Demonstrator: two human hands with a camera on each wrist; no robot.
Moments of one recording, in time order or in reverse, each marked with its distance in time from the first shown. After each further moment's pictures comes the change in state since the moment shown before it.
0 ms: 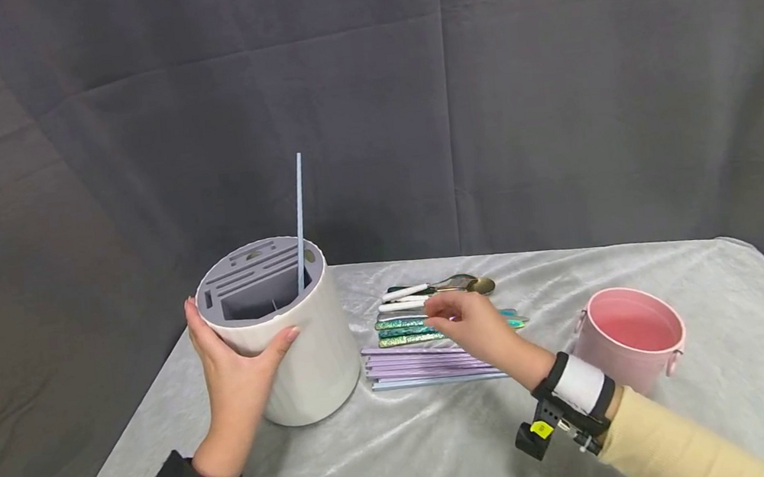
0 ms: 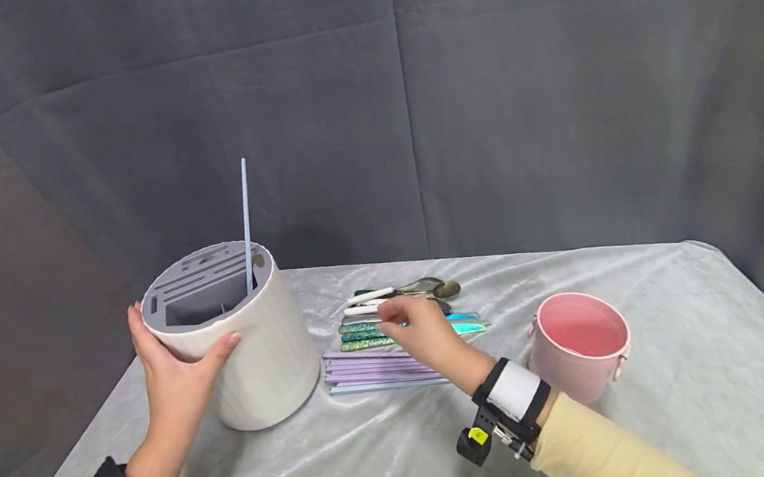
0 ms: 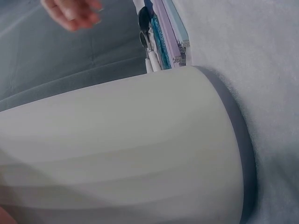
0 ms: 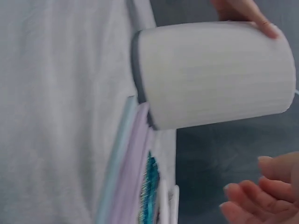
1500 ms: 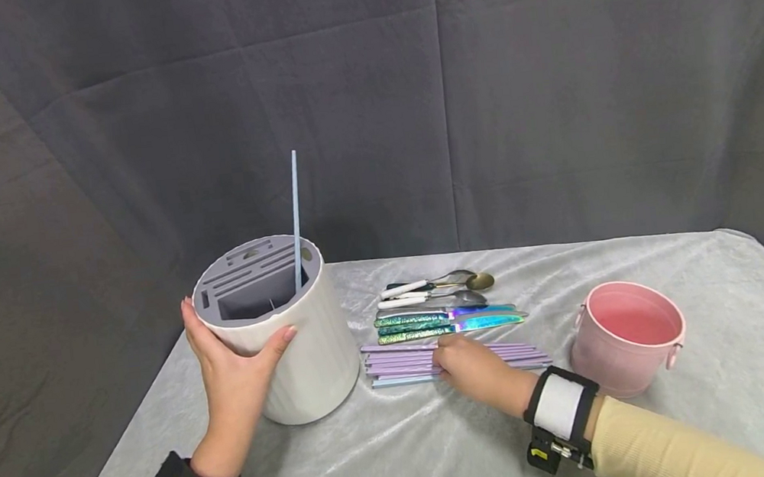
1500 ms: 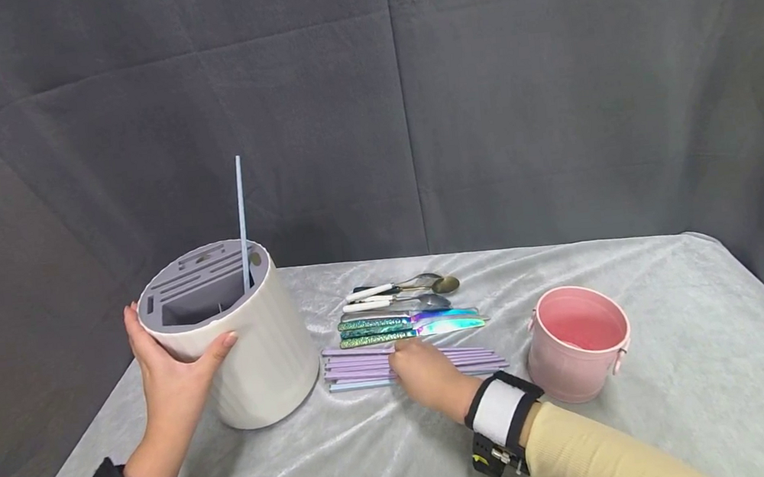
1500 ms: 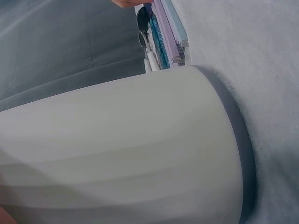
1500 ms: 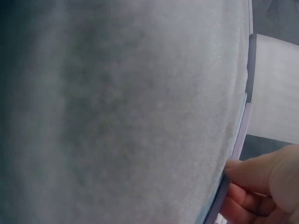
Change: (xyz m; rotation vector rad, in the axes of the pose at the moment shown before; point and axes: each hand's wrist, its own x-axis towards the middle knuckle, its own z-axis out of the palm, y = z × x) left_hand 0.000 -0.001 -0.001 -0.006 -0.004 0.008; right_hand -0.021 0.044 0.033 -0.640 -0.164 -0.462
